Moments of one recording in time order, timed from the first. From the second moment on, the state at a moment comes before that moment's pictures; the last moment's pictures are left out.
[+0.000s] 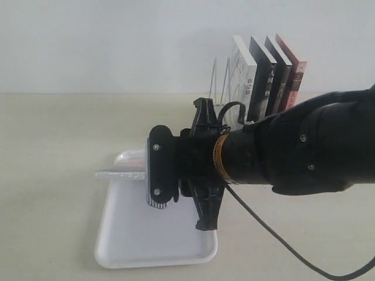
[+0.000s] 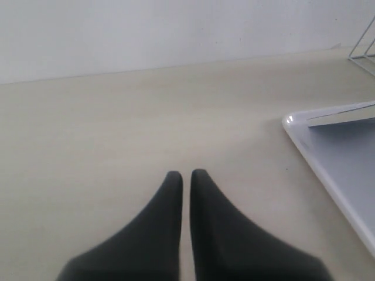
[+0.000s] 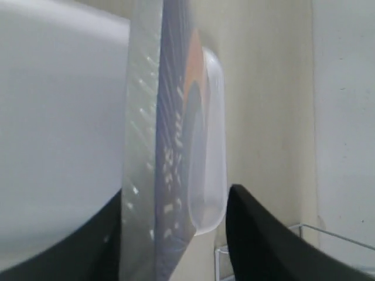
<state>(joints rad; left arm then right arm) -0.02 0.00 0.00 -0.02 0.33 0.10 0.85 1.64 -0.89 -1.25 0.09 0.25</state>
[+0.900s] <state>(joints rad) -0.02 0.00 0.00 -0.02 0.33 0.10 0.85 1.01 -0.89 -0.85 0.24 0.47</state>
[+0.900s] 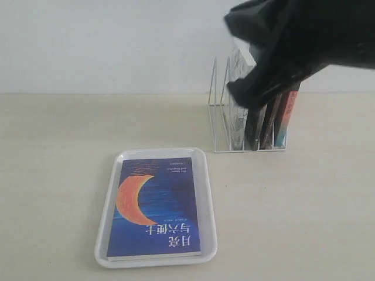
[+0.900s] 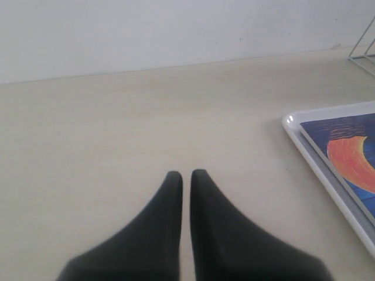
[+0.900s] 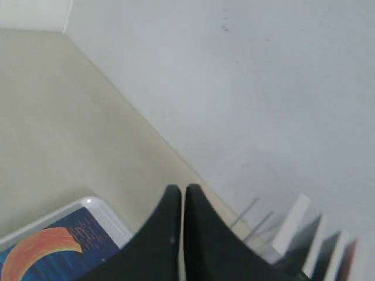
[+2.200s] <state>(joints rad) -0.02 0.00 0.00 -0.02 0.33 0.10 0.75 0.62 -0.87 -0.84 0.51 0.54</state>
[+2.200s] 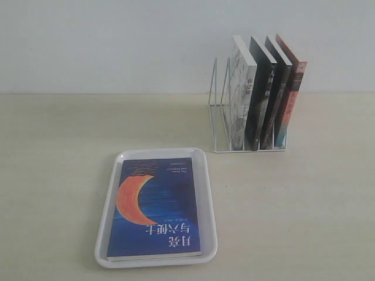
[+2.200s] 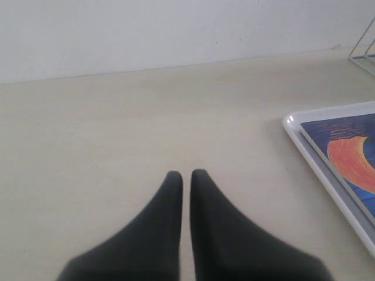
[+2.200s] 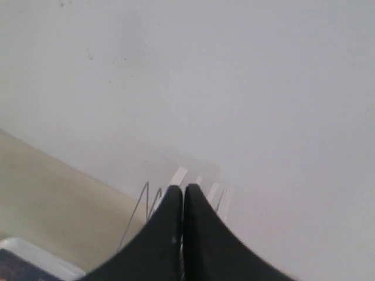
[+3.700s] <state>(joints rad) -0.02 0.00 0.00 -0.02 0.33 0.10 0.00 0.05 -0.17 0.01 0.35 -0.02</state>
